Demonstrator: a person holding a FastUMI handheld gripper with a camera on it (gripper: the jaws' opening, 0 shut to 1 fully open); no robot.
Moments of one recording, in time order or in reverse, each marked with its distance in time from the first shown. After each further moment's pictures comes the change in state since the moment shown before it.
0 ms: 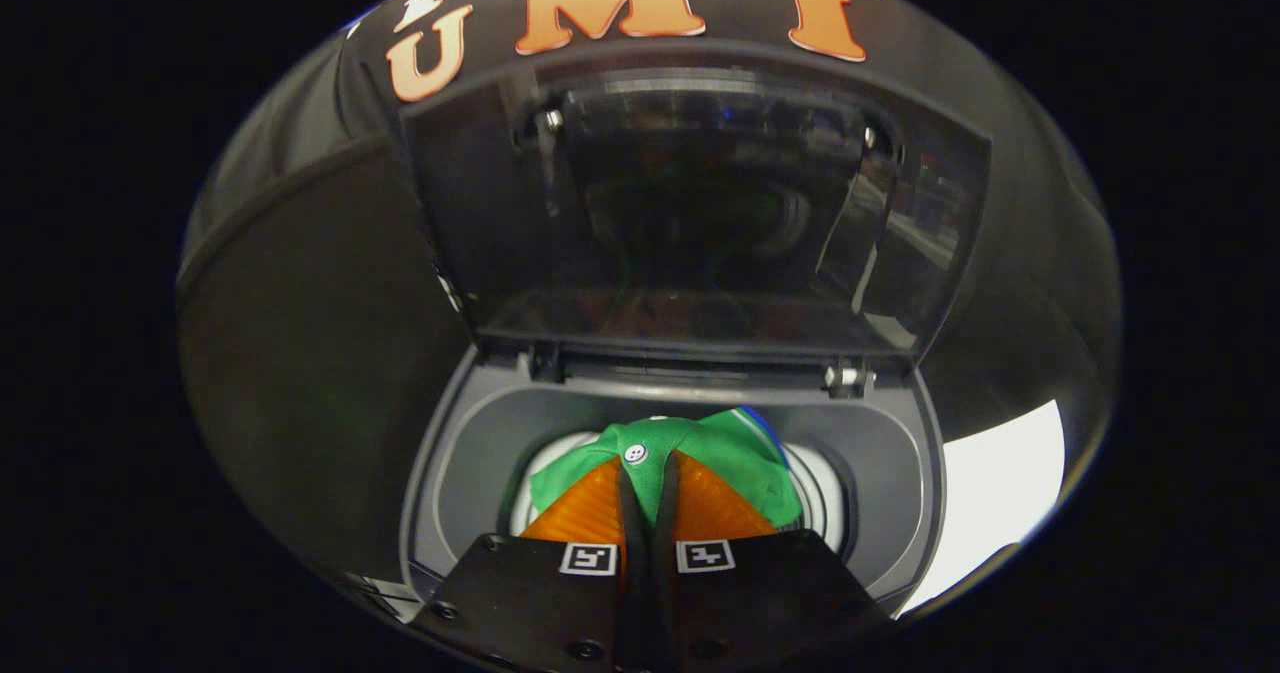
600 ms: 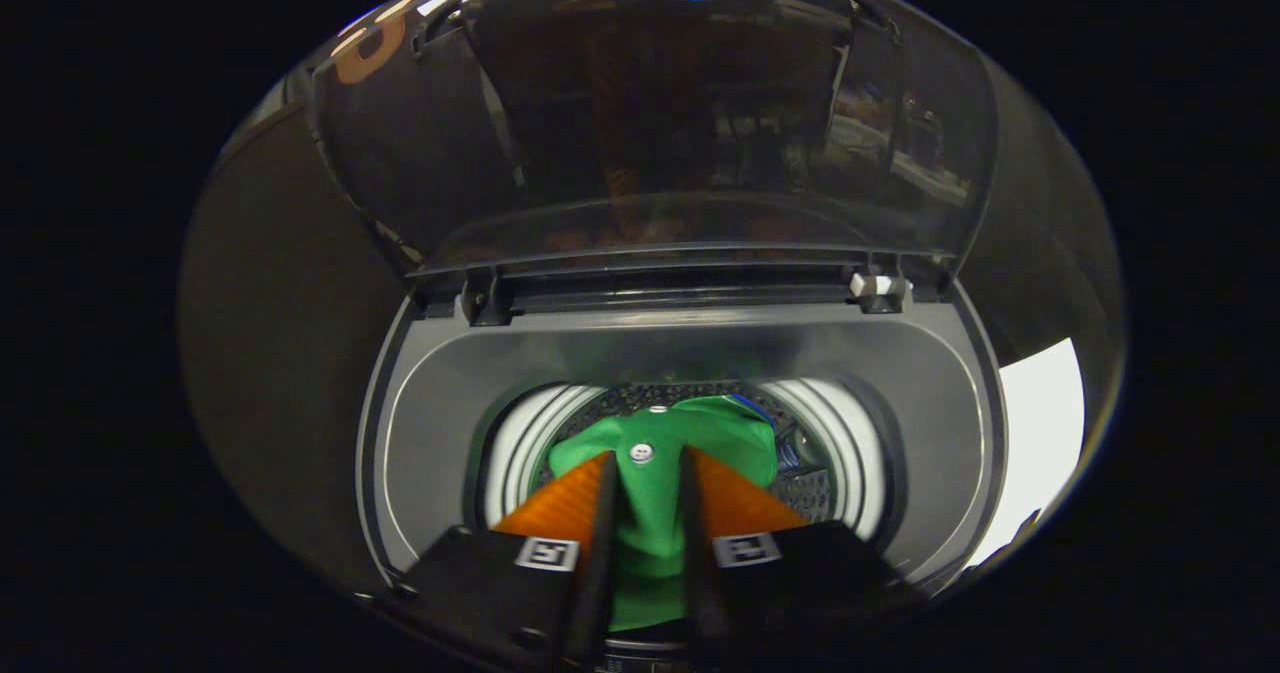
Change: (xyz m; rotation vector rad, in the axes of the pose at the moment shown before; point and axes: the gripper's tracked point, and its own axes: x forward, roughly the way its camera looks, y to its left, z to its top) arm 0.030 0.001 -0.028 0.102 0.125 -0.005
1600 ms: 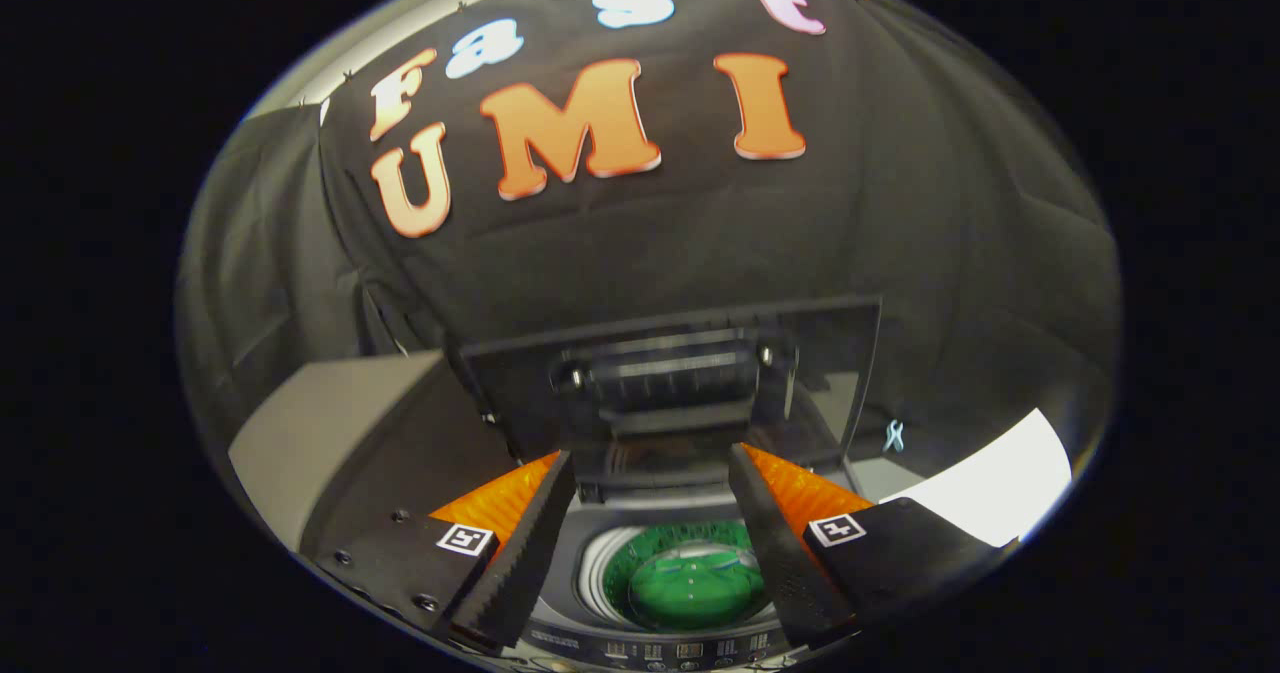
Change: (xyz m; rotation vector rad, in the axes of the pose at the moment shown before) arm -0.235 0.017 0.174 0.035 -0.559 0.047
